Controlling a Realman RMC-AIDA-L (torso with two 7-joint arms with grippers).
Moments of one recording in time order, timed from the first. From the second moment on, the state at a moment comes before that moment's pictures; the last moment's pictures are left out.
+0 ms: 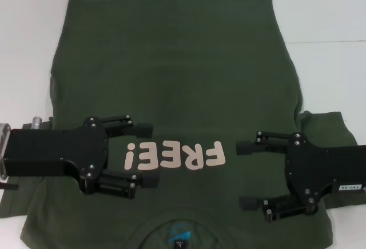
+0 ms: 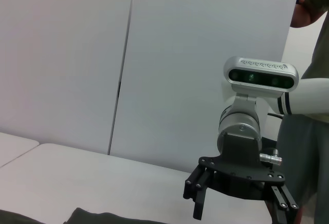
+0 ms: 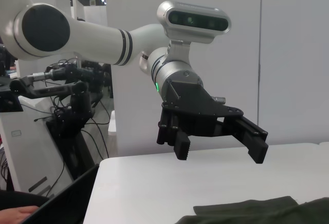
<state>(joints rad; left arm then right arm) -0.54 -2.12 0.62 0.91 2.02 1.97 -1.44 0.41 2.09 -0.90 -0.87 -1.82 -1.84 1.24</state>
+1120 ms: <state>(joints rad) -0.51 -2.12 0.57 0.85 2.04 1.95 -1.37 0.46 1.99 -0.72 -0.88 -1.84 -1.79 1.65</state>
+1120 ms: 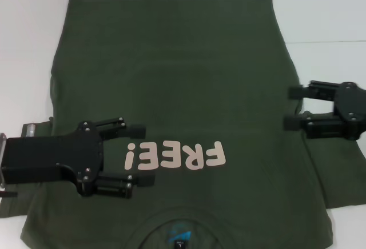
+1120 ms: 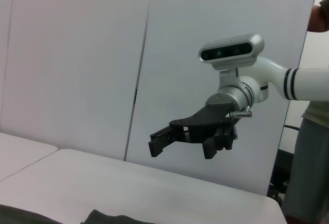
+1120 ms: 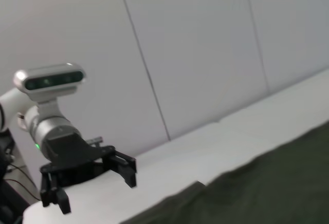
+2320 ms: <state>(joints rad) -0.53 -2.14 0.57 0.83 2.03 1.91 -1.38 0.49 1.96 -0.52 -1.21 -2.53 -1.81 2.40</state>
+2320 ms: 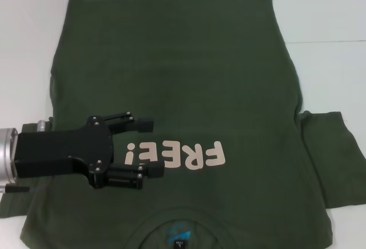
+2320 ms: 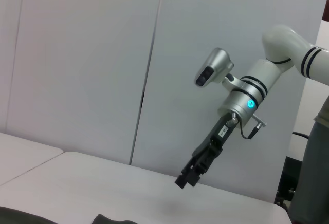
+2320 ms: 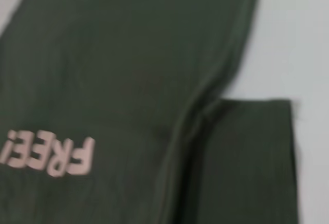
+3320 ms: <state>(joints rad) -0.52 -2.14 0.57 0.81 2.04 1.91 -1.37 0.54 1.96 -0.53 -1.00 -2.76 -1.69 2.46</state>
